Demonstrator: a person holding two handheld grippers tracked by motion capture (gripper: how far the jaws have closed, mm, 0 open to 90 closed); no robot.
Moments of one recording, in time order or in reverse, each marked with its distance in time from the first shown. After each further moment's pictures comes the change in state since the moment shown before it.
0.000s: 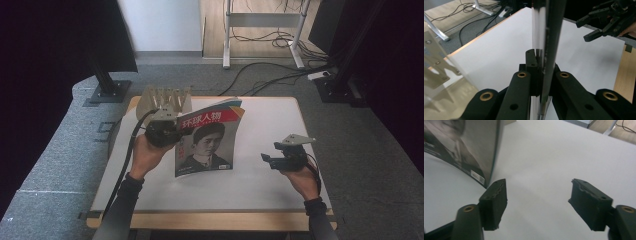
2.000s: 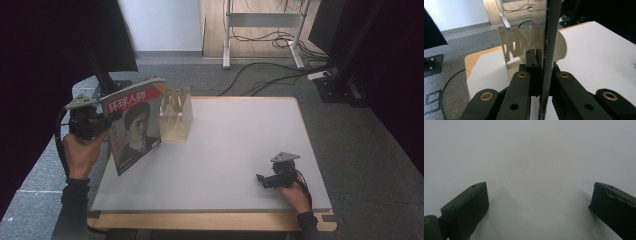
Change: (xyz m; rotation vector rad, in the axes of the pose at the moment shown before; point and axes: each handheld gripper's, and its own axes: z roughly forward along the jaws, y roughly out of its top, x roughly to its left) left arm 0.081 -0.042 -0.130 -0.066 0.395 -0.295; right arm 0.008 -0.067 0.048 0.159 -0.027 0.018
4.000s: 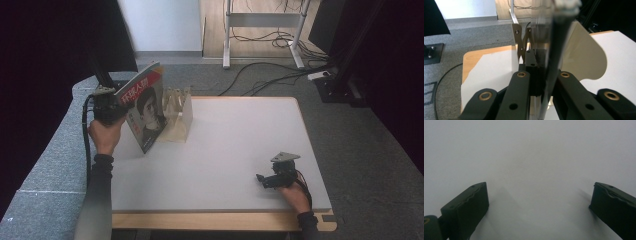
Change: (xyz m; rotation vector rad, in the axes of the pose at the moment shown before) left arm 0.032 -0.005 0.085 0.018 0.059 -0.105; right arm 0.000 0.000 0.000 0.000 0.003 -0.003
